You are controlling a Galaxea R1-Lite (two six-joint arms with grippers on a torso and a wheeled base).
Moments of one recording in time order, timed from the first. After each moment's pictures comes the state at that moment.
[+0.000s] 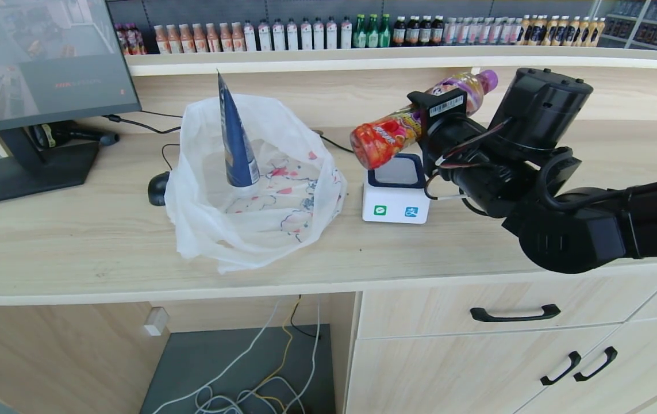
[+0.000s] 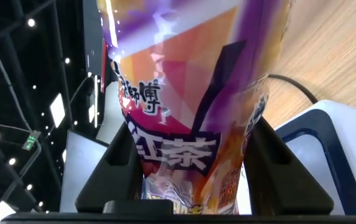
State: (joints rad) left arm 0.00 0.00 0.00 0.00 0.00 -0.01; right arm 0.56 1.92 -1.31 -0.86 -0.30 1.14
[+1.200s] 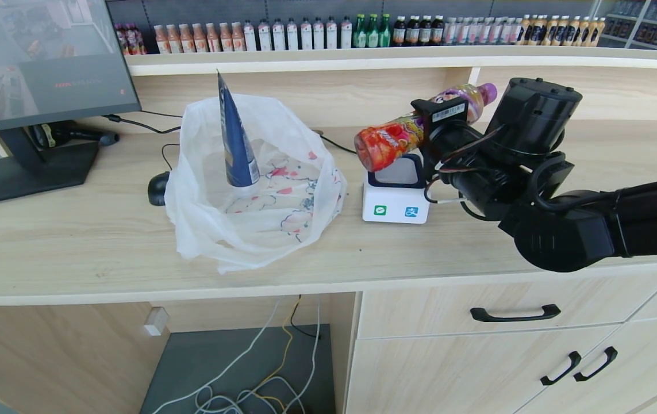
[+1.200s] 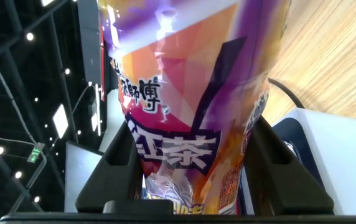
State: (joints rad) left arm 0.00 0.00 0.00 0.00 0.00 -0.01; right arm 0.53 1.94 -1.31 -0.86 -0.30 1.20
